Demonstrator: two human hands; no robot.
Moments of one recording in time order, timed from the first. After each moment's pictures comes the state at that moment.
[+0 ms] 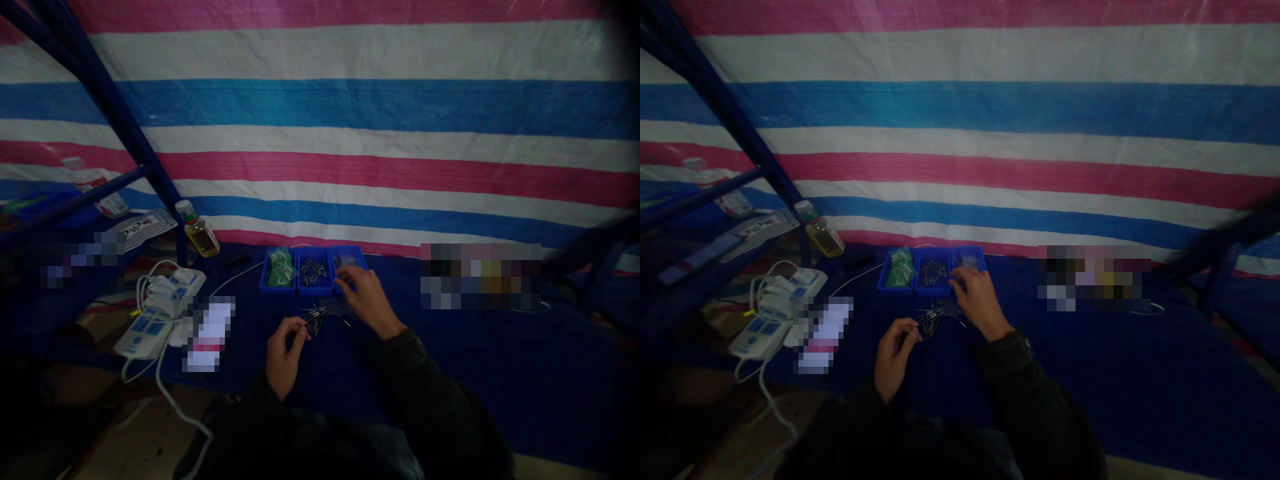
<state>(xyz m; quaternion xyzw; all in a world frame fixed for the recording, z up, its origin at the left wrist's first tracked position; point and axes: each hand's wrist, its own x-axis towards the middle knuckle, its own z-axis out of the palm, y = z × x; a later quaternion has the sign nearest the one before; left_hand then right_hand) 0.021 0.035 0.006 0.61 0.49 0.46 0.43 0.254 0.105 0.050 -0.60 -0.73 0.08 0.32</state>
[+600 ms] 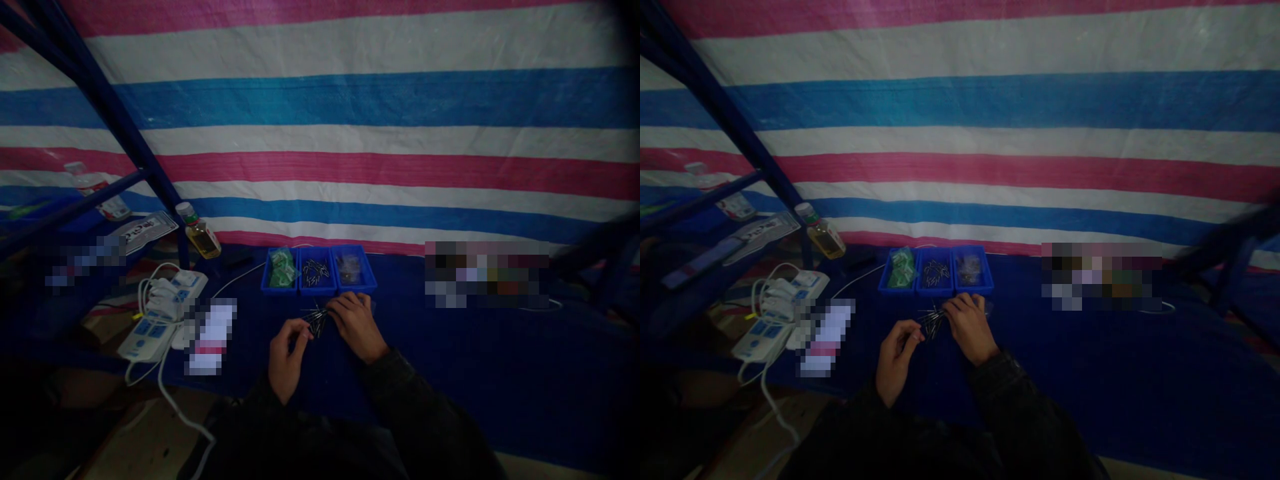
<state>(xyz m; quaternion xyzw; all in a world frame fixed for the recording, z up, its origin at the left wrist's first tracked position) 0.021 0.035 0.008 0.61 0.48 0.46 0.44 0.222 0.065 0.006 -0.57 -0.78 0.05 0.26</state>
